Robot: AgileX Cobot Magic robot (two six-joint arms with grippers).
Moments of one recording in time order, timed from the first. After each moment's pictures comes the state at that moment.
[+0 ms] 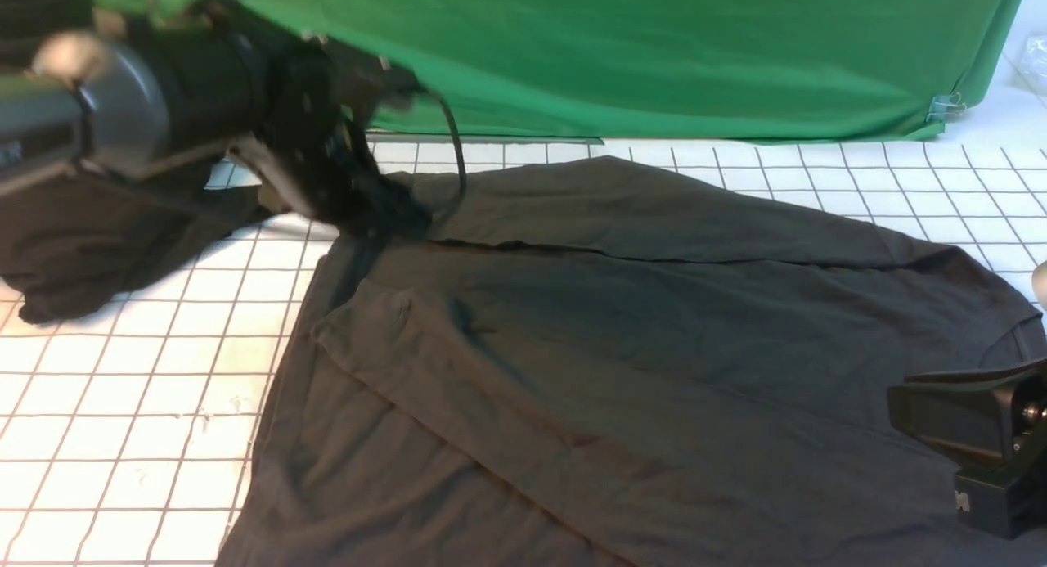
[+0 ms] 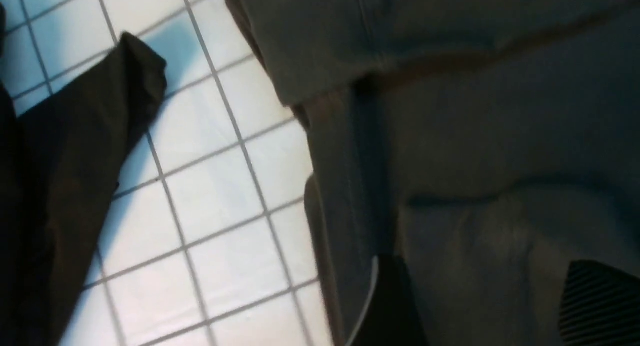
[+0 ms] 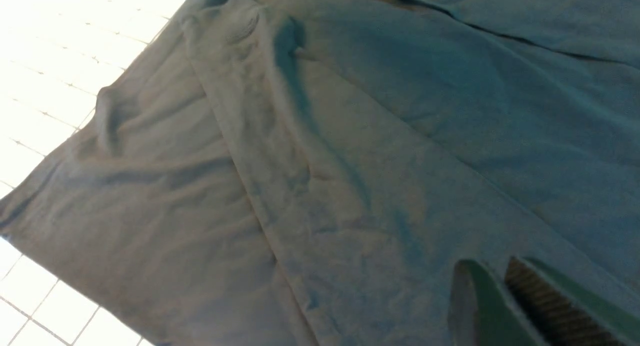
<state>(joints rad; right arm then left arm) 0.50 0.79 -0.67 0.24 0.57 -0.02 -0.32 1.87 -1.52 0.20 0.70 -0.13</state>
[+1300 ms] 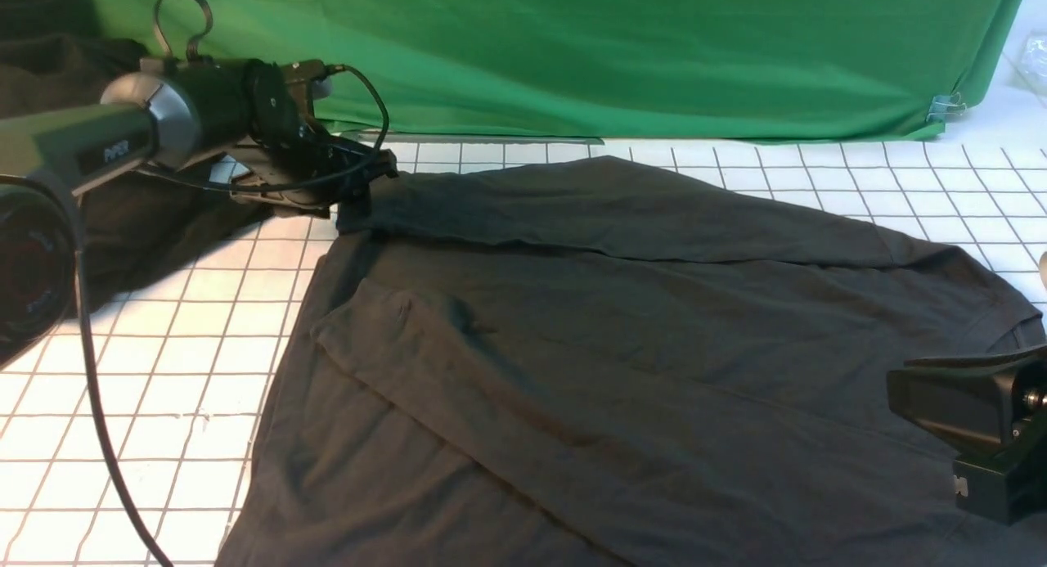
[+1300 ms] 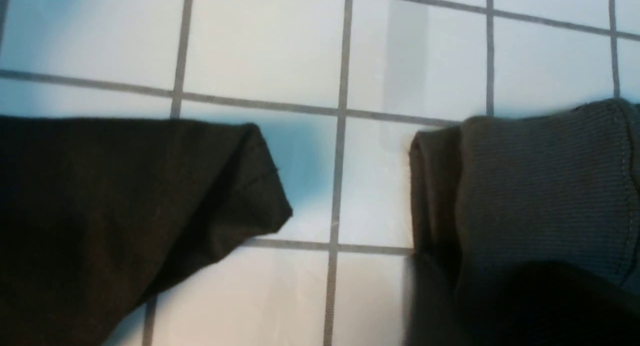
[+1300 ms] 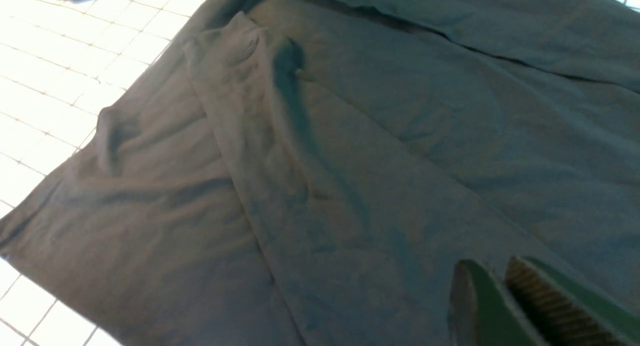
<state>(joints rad) 0.50 0.80 -0.67 0.24 0.53 -0.02 -0.13 2.28 -1.81 -0.04 0.53 -0.22</state>
